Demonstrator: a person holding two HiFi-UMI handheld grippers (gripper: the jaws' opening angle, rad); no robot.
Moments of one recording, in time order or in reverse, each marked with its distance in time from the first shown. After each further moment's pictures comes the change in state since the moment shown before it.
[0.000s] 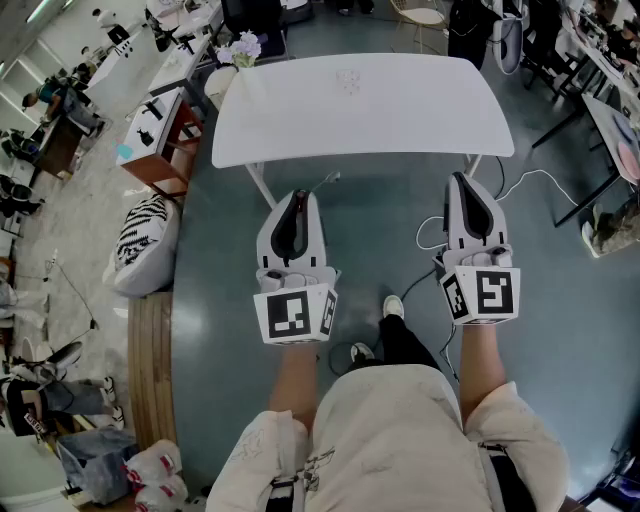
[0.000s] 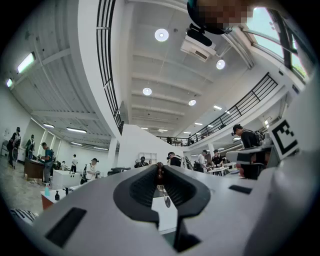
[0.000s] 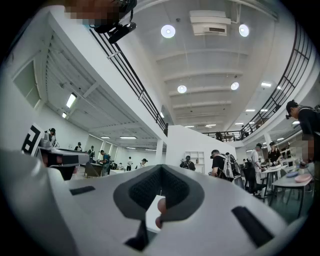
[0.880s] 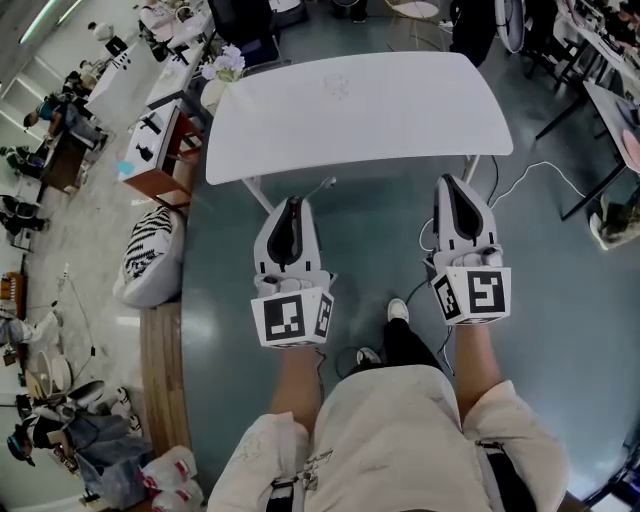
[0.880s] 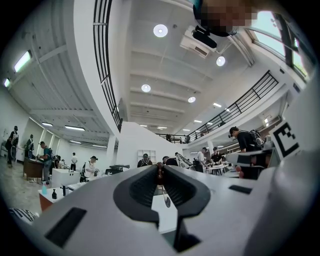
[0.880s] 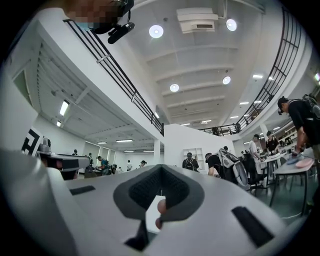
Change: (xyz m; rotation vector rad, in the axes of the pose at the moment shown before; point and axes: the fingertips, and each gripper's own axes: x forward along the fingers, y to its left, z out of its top) left arm 0.052 -0.027 -0.015 -0.007 0.030 -0.013; right arm 0.024 -0.048 -0.023 0.089 0.001 -0.027
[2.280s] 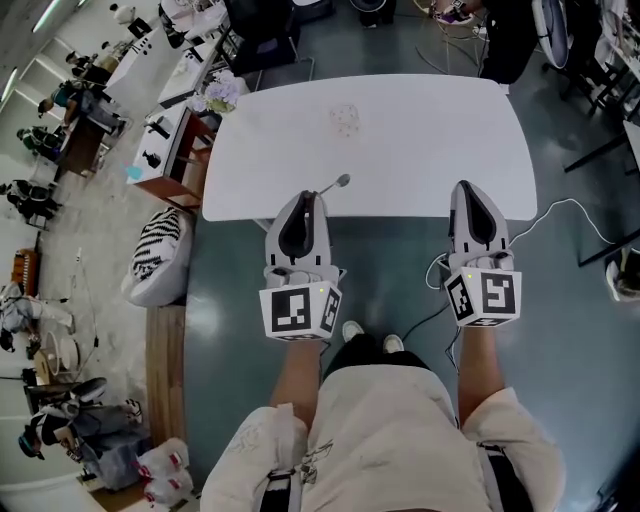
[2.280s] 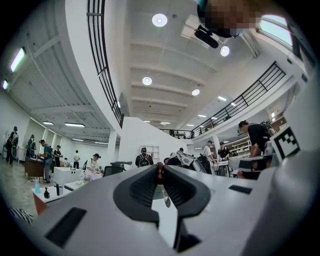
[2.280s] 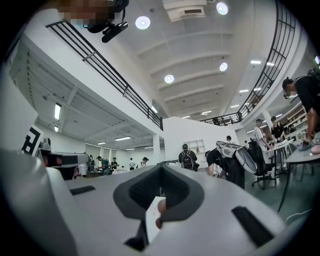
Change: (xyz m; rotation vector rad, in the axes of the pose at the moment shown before) left arm 0.235 -0.011 -0.049 0.010 0.047 0.045; right arm 0.192 -0.152 -0.070 0.079 0.068 0.031
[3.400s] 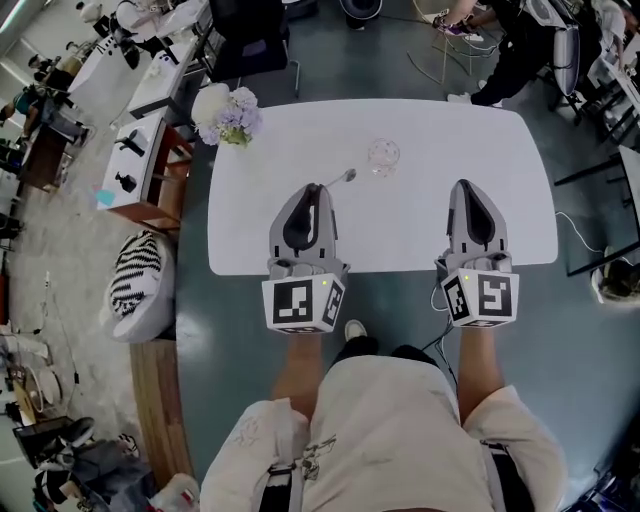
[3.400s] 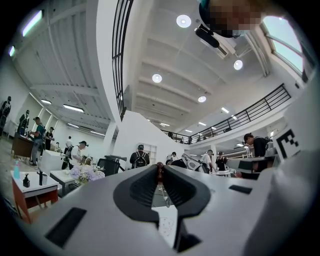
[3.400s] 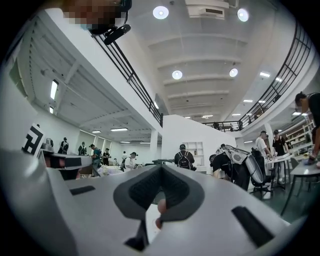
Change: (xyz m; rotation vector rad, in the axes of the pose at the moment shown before) left arm 0.153 0.223 -0.050 -0.152 -0.011 -0.087; right arm 0.231 0.120 -0.032 -0.126 0.025 -0.073
